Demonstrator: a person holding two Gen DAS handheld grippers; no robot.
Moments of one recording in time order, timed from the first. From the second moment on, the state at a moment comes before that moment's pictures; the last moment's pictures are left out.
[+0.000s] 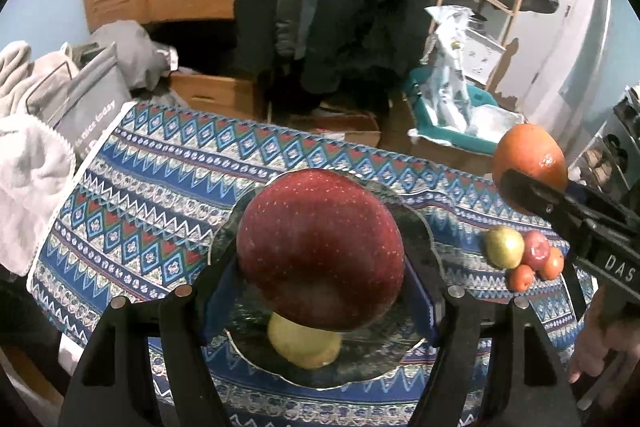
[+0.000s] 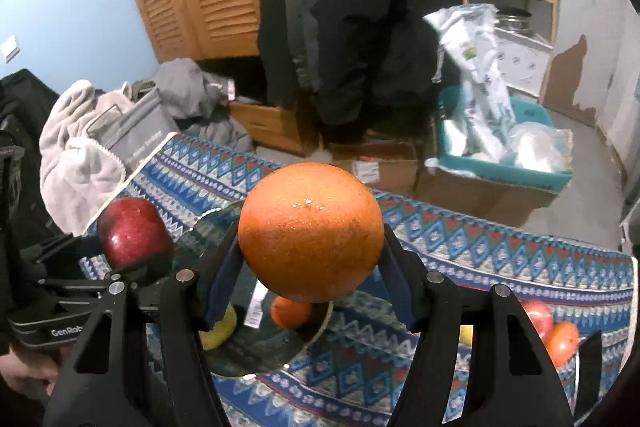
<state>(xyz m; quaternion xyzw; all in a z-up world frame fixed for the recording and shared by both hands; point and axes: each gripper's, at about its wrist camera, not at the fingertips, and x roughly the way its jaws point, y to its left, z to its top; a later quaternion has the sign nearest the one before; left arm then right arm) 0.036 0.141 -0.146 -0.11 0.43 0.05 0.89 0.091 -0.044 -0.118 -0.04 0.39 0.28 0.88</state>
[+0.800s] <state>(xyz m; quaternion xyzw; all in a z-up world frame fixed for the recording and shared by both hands) 0.053 0.171 -0.221 -0.13 0.51 0.09 0.84 0.111 0.012 -0.208 -0.08 0.48 0.29 0.82</state>
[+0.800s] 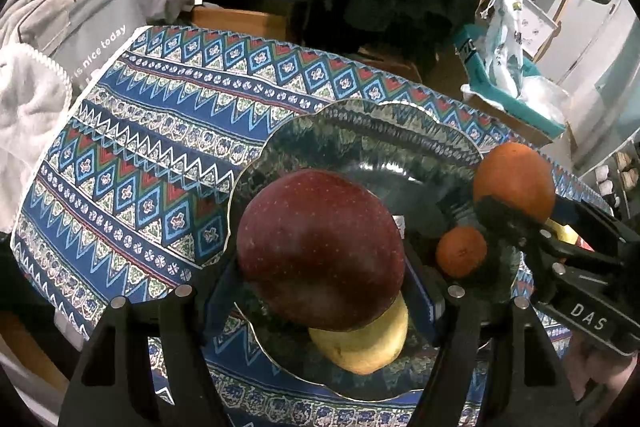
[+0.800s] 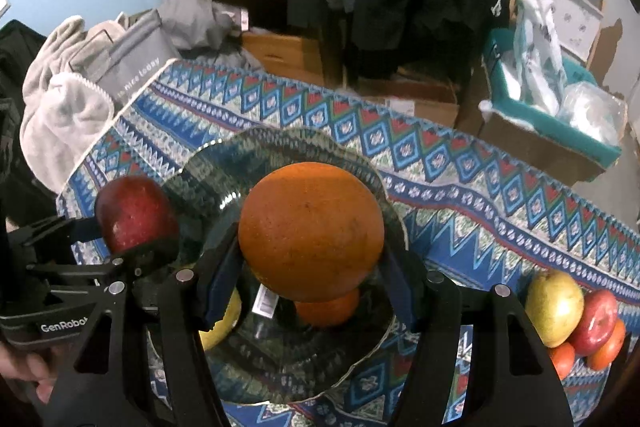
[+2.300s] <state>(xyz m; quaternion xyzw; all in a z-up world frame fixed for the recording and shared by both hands) 0.050 0.156 -0.211 -0.12 0.51 0.08 0.85 0.103 -0.007 -0.201 -0.07 0.48 0.28 0.83</state>
